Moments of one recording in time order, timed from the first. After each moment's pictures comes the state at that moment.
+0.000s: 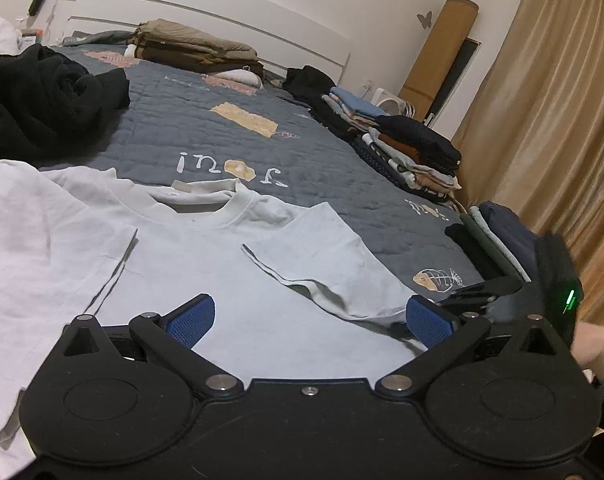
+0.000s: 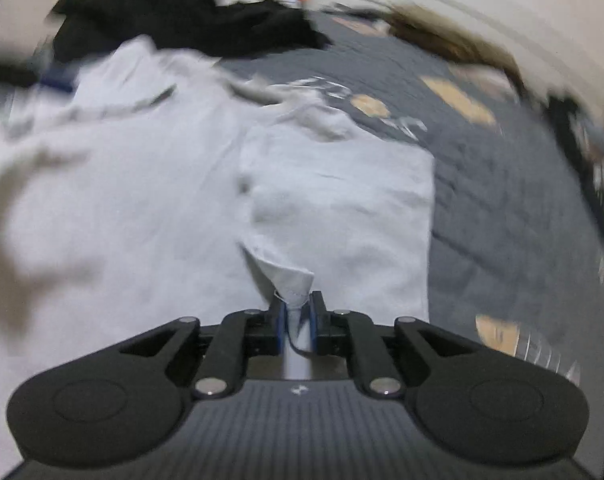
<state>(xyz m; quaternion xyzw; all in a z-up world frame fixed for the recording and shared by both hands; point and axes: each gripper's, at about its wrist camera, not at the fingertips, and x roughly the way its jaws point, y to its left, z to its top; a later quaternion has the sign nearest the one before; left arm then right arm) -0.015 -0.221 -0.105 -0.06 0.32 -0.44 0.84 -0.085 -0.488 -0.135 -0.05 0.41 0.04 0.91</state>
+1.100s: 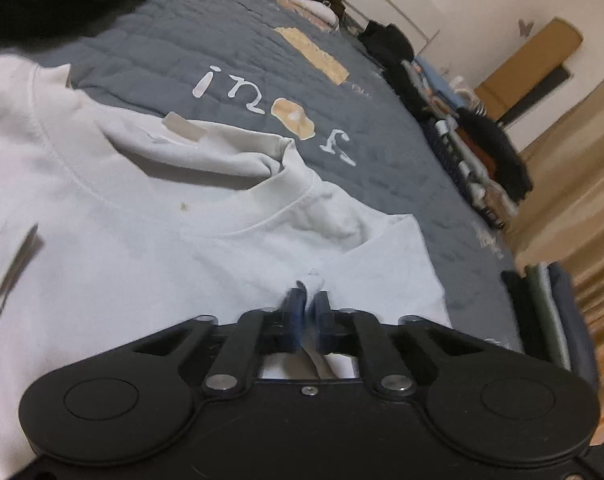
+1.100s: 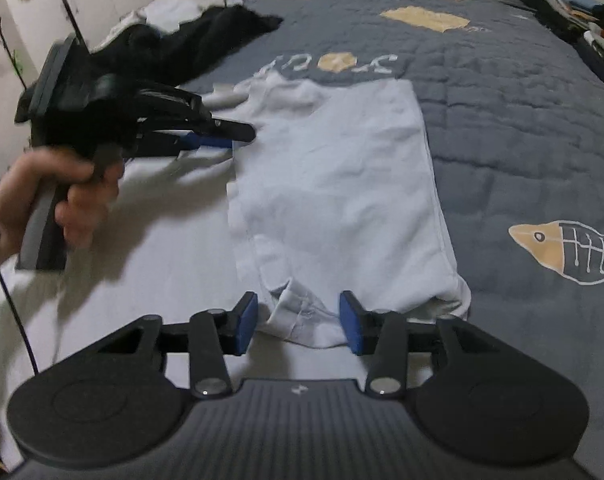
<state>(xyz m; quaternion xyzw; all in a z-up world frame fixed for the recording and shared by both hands) 0.118 -0.321 -0.166 -0.15 0.44 -0.38 0.80 -0.086 -0.507 -0.148 0.10 0.44 0.05 0.89</state>
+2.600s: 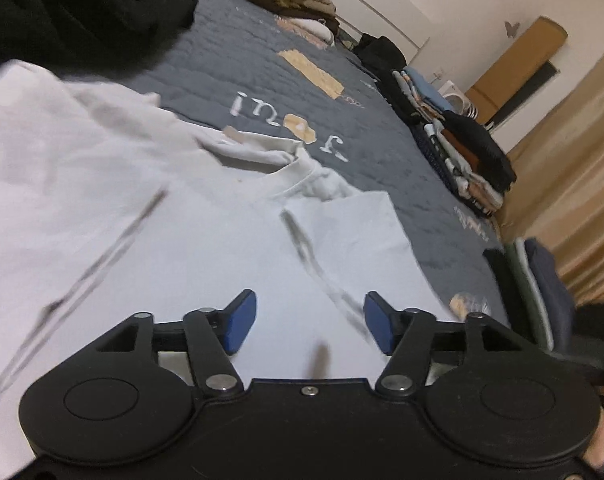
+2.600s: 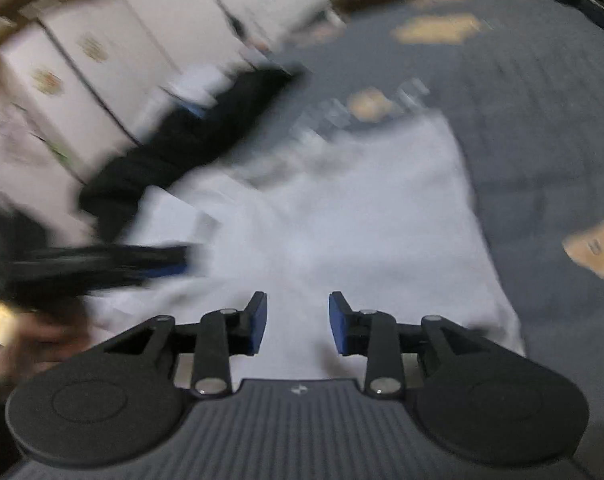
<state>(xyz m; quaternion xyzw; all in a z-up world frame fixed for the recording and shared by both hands) 0.035 -0.226 -0.121 -0.12 0.43 -0.36 0.82 -0.061 -0.519 -0.144 0.22 0.41 0.07 0.88</state>
